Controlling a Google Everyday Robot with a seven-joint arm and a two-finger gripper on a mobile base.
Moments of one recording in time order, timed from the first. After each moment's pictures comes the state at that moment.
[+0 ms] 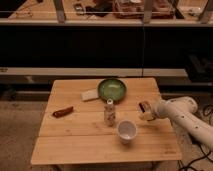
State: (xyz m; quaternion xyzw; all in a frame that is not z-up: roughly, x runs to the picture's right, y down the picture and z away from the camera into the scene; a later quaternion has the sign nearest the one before) arm 0.269 0.114 0.838 -0.10 -0.06 0.44 0.89
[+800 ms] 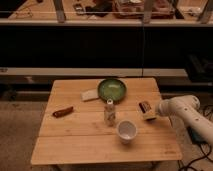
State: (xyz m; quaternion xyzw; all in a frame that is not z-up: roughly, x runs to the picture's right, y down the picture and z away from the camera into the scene) arm 0.304 0.130 0.877 -0.15 -0.05 0.49 0.86
